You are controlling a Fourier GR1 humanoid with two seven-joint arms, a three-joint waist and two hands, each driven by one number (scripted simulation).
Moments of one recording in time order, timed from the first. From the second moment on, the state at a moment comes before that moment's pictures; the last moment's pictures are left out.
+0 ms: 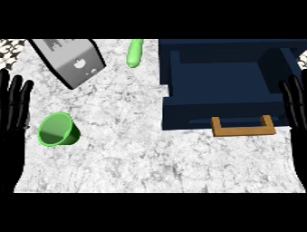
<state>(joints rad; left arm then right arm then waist) -0.01 0.08 -0.02 -2.10 -0.04 0.04 -0.03 -0.02 -0.10 0.03 -2.10 0.00 -0.01 -0.02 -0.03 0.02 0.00</state>
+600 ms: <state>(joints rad) 0.01 0.15 0.23 -1.91 0.30 -0.10 0.02 -0.02 -0.13 0.05 -2.05 -0.02 0.06 0.05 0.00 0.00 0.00</state>
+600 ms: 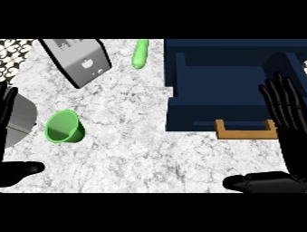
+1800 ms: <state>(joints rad) -0.13 0.23 0.35 -1.11 0.21 -0.18 -0.34 -0.22 -0.17 -0.08 -1.88 -0.09 0.15 0.08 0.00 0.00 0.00</state>
